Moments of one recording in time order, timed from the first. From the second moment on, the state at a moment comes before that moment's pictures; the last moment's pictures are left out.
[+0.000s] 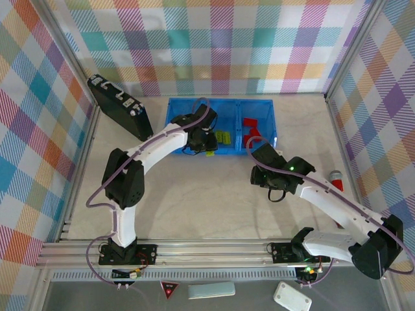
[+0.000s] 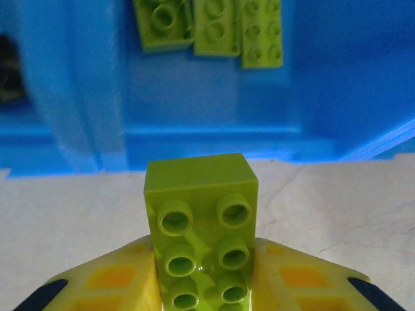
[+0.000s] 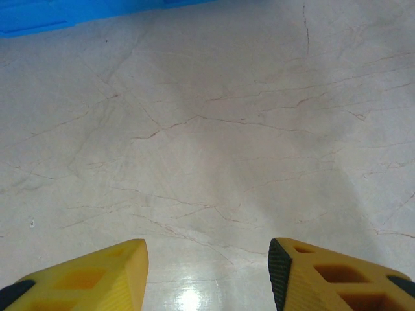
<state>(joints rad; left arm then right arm) -0.63 1.98 1.72 -0.84 0.04 -0.65 0.71 1.13 1.00 -1.02 0.26 0.80</state>
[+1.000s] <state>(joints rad) -0.63 2.29 1.98 -0.42 -0.21 -0.42 0.71 0.97 0.96 -1.10 0.31 0.86</state>
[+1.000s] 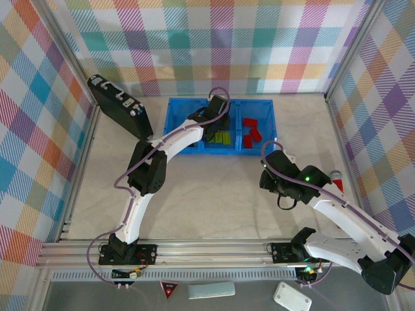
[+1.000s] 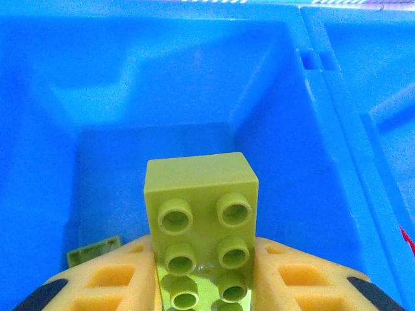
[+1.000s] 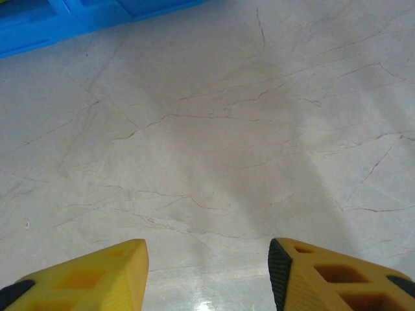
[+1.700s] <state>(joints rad) -0.63 2.53 2.16 -0.29 -0.23 -0.39 0.71 0.95 0.93 -1.11 0.32 0.86</state>
